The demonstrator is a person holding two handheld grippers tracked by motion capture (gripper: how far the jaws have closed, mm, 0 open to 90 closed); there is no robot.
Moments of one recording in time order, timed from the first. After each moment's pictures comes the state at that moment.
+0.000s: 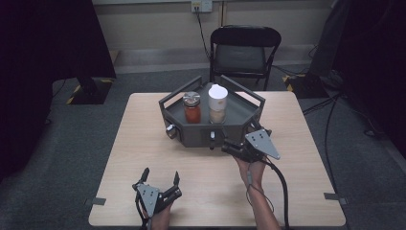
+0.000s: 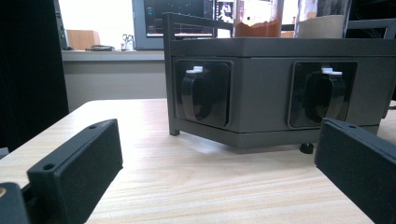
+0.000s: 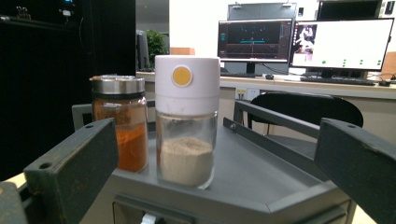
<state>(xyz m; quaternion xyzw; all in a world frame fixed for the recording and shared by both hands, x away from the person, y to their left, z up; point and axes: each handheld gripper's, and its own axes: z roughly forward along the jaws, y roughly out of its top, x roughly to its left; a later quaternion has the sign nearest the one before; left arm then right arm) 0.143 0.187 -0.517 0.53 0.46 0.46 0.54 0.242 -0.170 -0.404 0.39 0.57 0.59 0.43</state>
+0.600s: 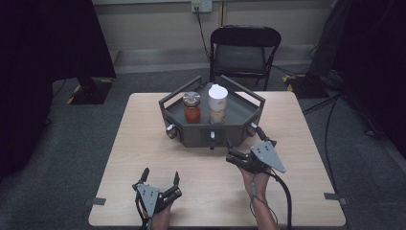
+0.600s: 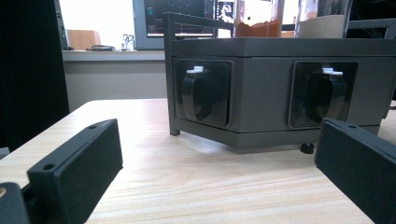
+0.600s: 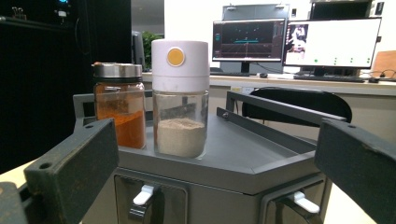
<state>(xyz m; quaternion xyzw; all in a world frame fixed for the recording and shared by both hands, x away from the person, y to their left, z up) 0.143 0.186 -0.517 0.53 0.46 0.47 0.54 0.218 -0.178 -0.423 0.39 0.55 0.59 0.44</state>
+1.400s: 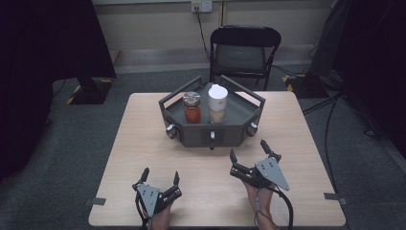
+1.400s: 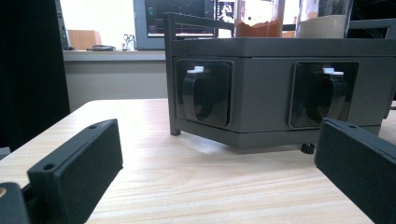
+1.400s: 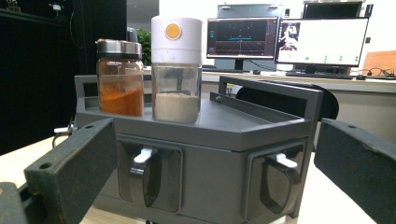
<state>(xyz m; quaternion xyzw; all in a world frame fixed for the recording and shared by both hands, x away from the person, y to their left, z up) 0.142 0.186 -0.517 0.53 0.46 0.47 0.54 0.187 -0.186 -0.448 0.39 0.55 0.58 0.45</state>
